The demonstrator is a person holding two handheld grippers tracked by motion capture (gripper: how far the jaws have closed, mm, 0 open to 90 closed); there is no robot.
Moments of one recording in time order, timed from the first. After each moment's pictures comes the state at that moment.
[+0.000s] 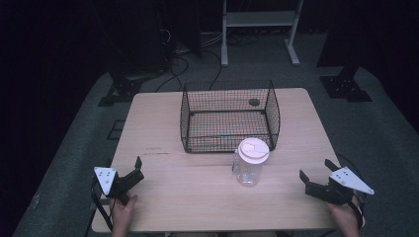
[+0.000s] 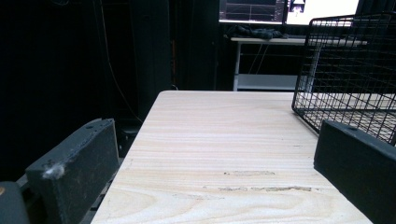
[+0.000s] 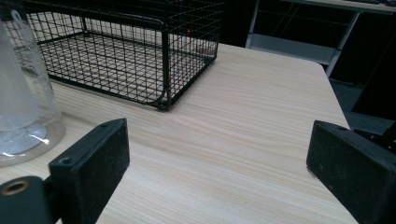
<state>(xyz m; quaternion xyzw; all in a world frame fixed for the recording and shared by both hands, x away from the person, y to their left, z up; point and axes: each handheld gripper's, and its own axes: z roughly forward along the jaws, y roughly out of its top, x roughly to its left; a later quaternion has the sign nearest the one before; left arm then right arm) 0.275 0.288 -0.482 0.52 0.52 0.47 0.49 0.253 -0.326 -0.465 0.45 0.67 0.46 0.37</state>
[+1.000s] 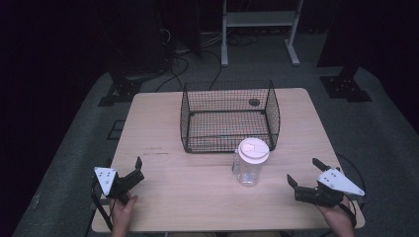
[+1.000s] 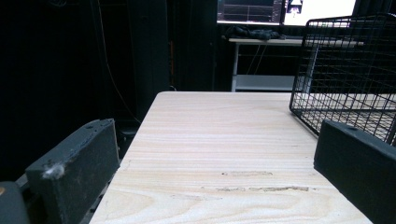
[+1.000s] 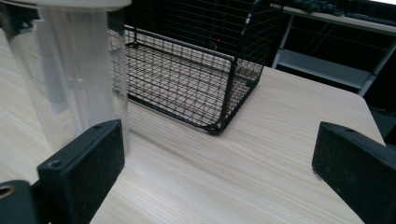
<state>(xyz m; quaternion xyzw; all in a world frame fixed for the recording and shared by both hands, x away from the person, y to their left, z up) 0.274 0.287 -0.482 0.52 0.51 0.47 0.49 0.242 -0.288 -0.441 0.39 0.71 0.48 0.36</state>
